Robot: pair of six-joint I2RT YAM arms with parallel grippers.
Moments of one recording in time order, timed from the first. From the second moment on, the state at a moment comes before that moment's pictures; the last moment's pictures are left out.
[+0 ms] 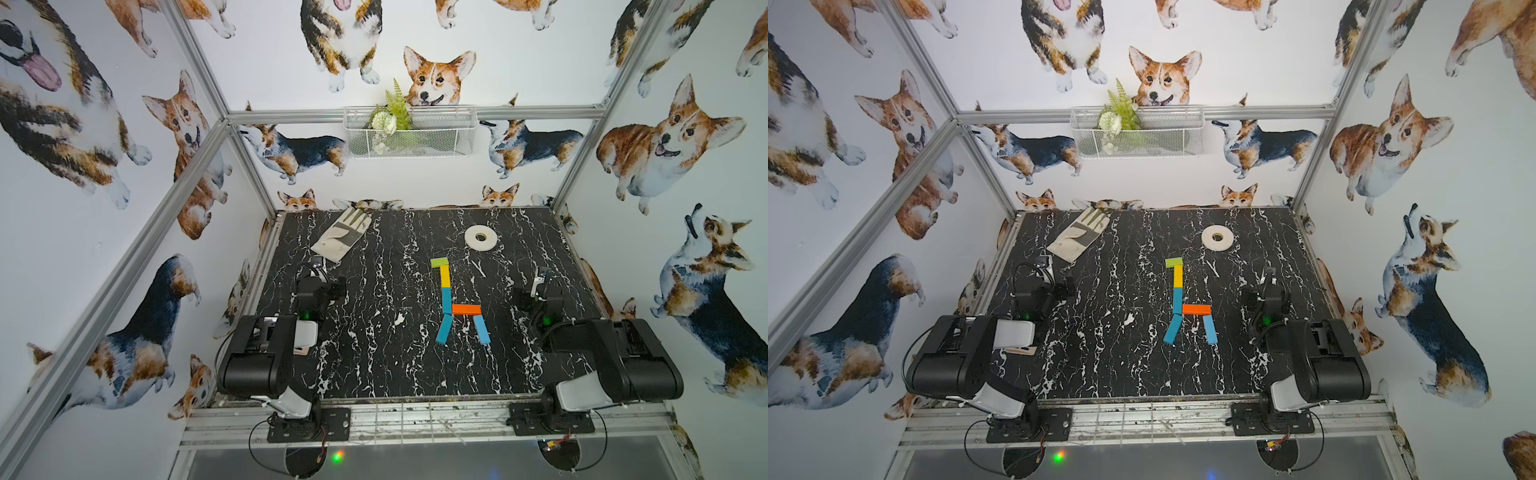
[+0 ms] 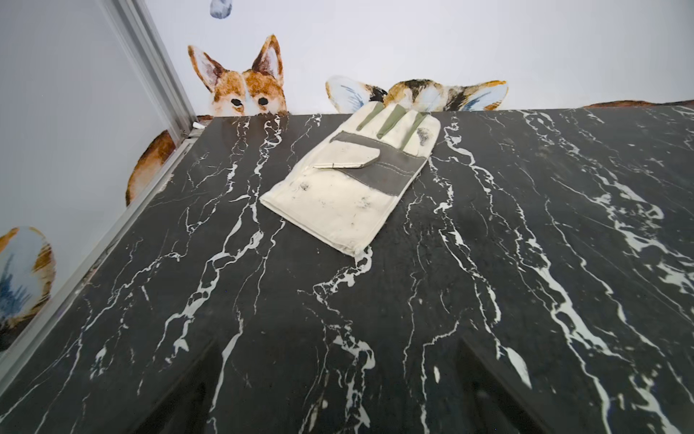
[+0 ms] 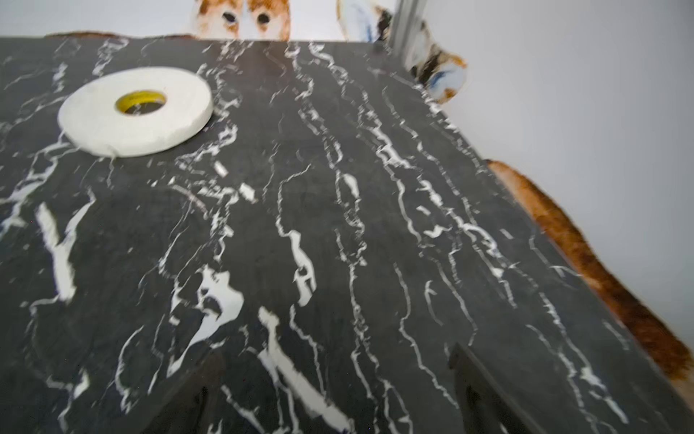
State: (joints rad) left arm -0.06 1.57 0.39 0.82 -0.08 0.01; right arm 0.05 1.45 0.30 0.68 0.24 0.03
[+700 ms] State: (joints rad) left arm -0.06 1.57 0.39 0.80 -0.05 0.02; right arm -0.01 1.45 0.34 0.69 -0.04 0.06
